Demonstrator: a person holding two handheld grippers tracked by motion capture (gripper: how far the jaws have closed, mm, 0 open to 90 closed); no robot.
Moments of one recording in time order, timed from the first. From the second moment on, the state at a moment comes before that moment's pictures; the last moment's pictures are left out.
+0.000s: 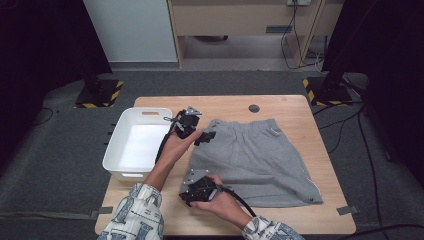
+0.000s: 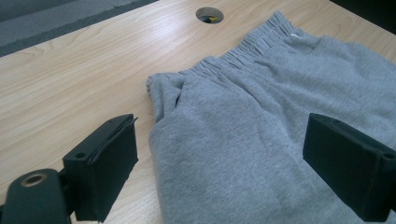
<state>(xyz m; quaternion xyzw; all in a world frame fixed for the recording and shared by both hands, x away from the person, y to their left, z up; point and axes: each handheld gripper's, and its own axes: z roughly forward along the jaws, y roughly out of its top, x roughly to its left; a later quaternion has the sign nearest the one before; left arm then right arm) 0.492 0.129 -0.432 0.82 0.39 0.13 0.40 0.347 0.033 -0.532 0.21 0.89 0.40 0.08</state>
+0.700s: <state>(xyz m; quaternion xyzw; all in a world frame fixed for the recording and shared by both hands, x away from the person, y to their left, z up) 0.499 0.123 -0.430 0.81 0.40 0.14 0.40 0.358 -0.024 -0.497 0.20 0.87 0.44 0.09</state>
